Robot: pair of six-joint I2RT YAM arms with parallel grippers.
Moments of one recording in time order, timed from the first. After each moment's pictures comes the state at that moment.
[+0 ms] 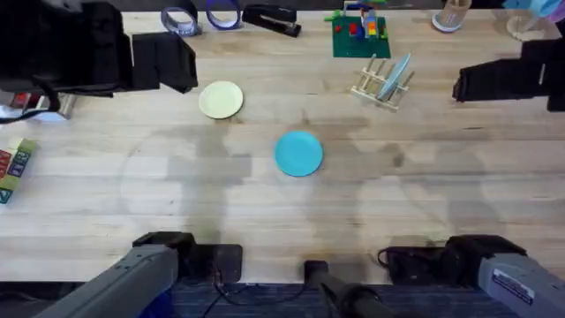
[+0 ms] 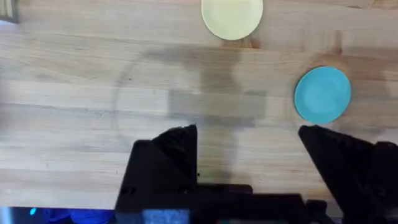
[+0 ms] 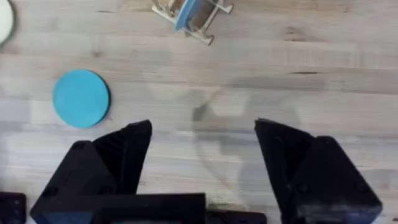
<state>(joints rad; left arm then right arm) 0.00 1.16 1.58 -1.55 0.01 -0.10 0.00 1.01 1.36 -1.35 -0.06 0.00</state>
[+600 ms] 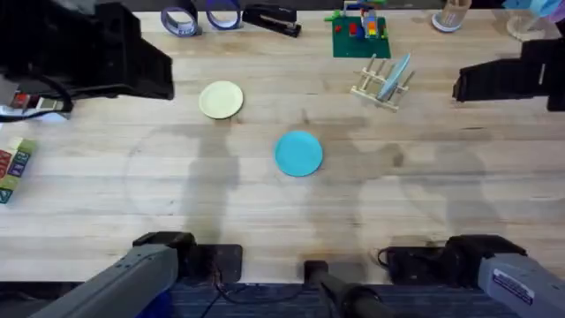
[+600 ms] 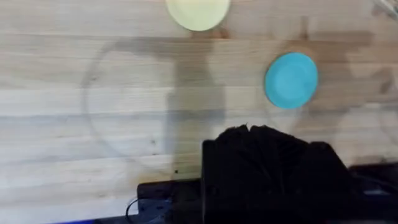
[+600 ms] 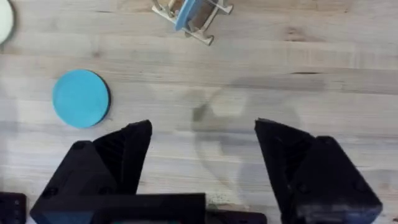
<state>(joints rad) 0.00 1.17 1.58 -1.57 0.14 -0.08 0.00 1.01 1.36 -1.35 -0.06 0.00</state>
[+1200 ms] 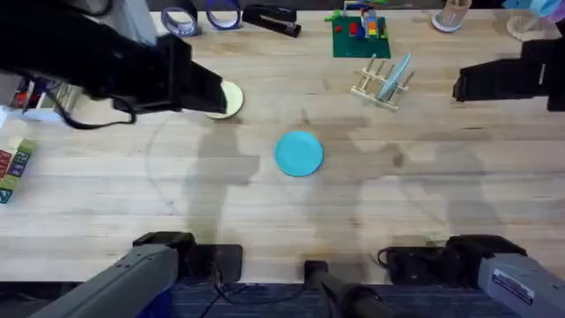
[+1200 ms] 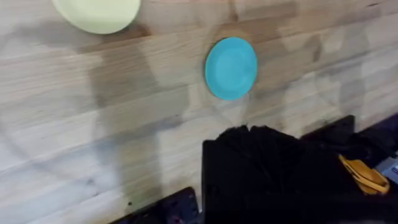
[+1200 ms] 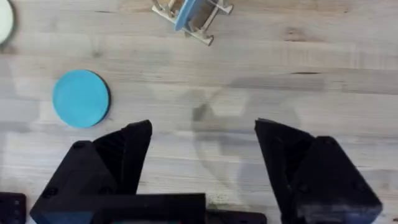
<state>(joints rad) 0.00 1.17 1.35 -1.41 0.48 0.01 0.00 1.01 1.36 -1.35 -0.06 0.00</state>
